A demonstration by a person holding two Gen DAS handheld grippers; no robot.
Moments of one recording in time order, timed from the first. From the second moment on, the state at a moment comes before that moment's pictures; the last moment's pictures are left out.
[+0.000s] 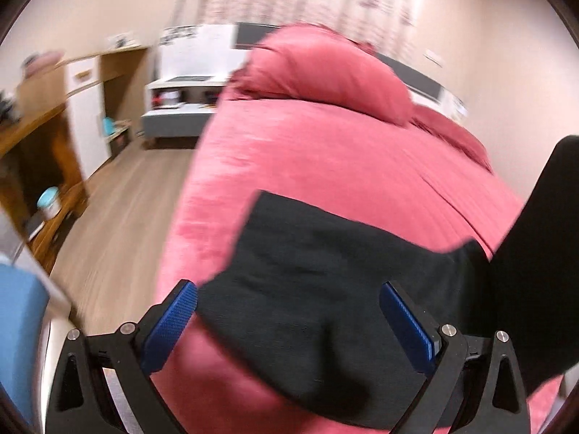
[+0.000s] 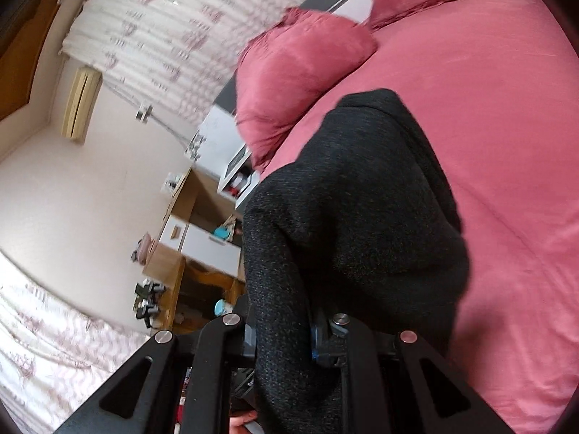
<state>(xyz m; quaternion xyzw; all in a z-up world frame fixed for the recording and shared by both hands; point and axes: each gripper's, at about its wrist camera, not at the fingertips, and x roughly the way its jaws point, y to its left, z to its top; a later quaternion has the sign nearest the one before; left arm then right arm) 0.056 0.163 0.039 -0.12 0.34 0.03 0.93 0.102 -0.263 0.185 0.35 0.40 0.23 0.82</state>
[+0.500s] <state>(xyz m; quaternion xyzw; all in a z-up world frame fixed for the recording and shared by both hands) 0.046 0.258 0.000 -0.36 0.35 0.14 0.86 0.164 0.003 0.074 0.14 0.54 0.33 0.76</state>
